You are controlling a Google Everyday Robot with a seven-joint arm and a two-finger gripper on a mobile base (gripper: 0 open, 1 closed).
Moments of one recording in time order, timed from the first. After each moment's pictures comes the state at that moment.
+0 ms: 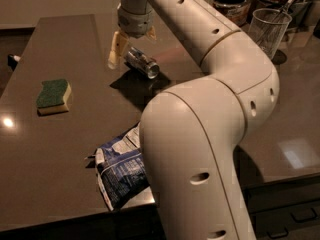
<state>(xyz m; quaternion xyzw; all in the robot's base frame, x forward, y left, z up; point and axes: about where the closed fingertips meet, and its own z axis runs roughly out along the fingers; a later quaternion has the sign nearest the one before) 0.722 0.052 0.887 -0.41 0.90 0.05 0.11</state>
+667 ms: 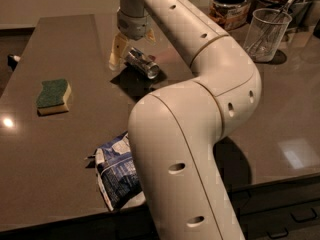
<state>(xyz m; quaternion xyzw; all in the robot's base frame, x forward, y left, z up) 0.740 0.056 0.871 -0.41 0.90 0.04 0.10</state>
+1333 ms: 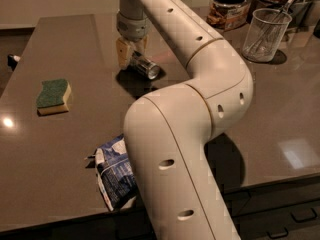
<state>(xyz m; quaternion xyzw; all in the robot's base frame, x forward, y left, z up) 0.745 0.062 0.861 -0.42 0.90 0.05 0.09</state>
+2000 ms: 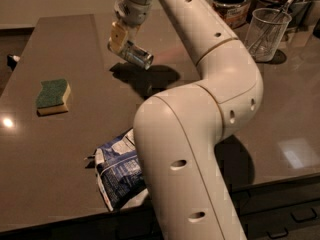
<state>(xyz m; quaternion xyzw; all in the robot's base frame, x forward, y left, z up) 0.735 0.085 0.913 -0.48 0.85 0.13 0.16</state>
